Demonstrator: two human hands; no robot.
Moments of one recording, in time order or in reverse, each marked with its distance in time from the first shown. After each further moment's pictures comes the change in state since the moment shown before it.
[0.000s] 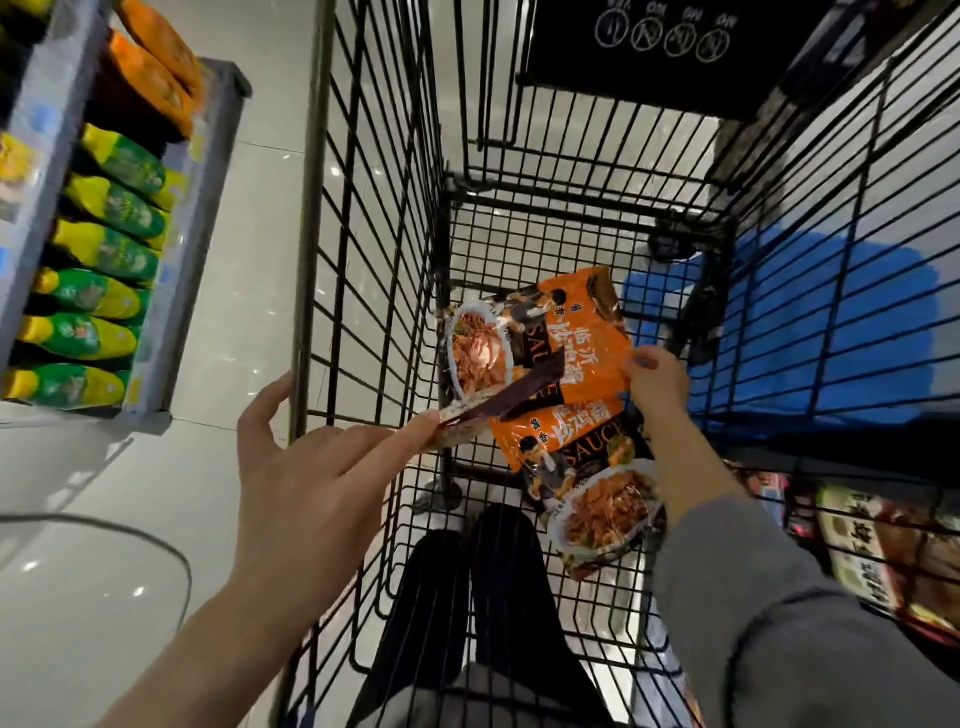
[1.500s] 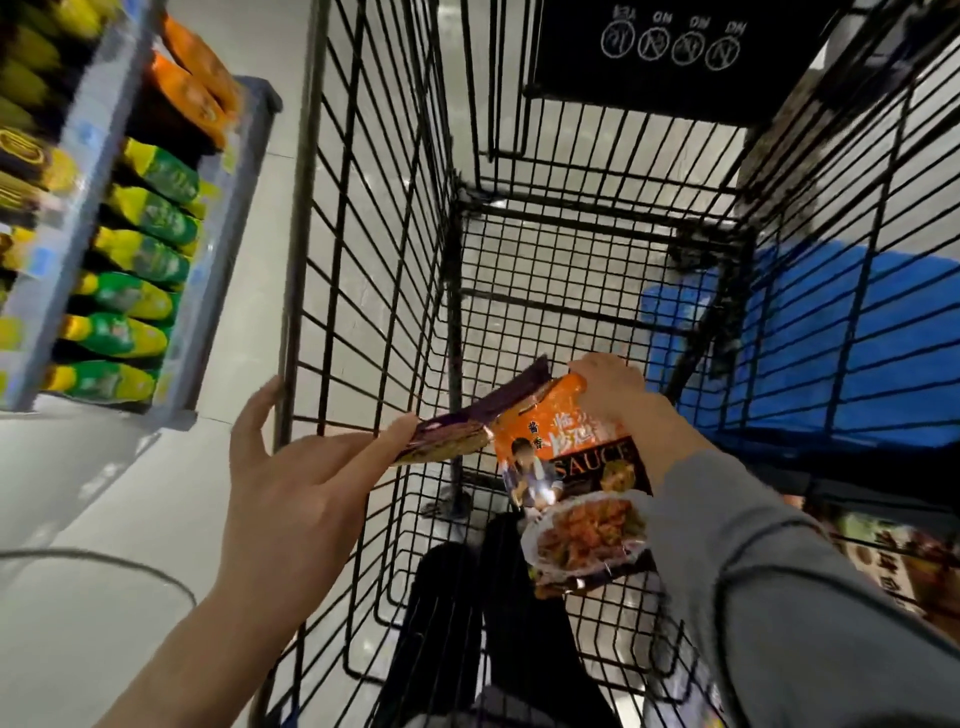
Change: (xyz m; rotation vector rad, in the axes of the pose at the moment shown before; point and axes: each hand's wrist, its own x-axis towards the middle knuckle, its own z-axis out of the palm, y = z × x) left_hand -0.007 0.007 0.008 0.058 0.052 -0.003; right_hand 0.028 -0.013 0.036 -1.024 -0.533 -0.514
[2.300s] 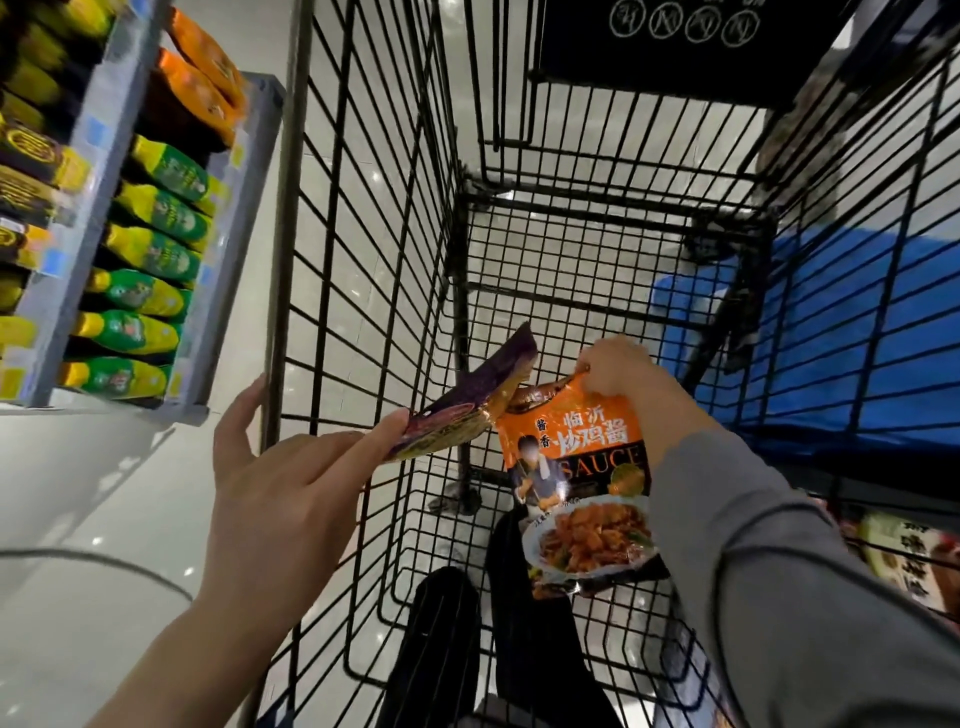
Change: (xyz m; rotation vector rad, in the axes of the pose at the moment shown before) left_hand -0.001 0.003 0.000 0.055 -0.038 -0.023; right_hand 0.012 -0.003 -0.018 -0.099 0.021 -0.031
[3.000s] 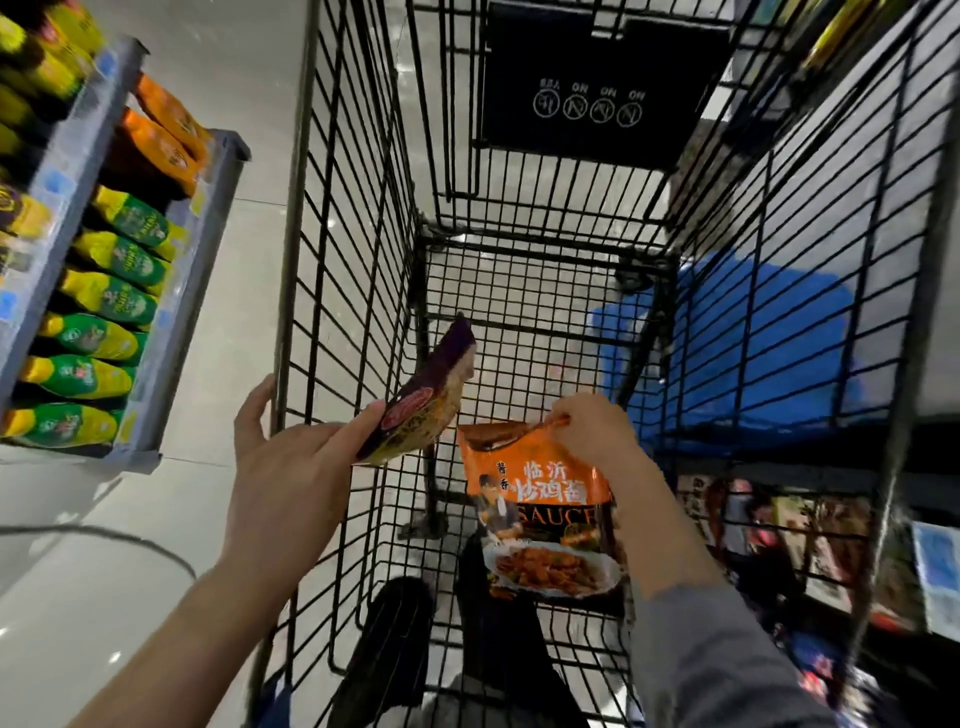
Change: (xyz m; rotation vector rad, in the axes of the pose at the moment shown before) left_hand 0.003 0.002 -0.006 -0.043 -0.056 -0.011; right_hand -0.153 -0.024 -0.012 0.418 0.262 0.116
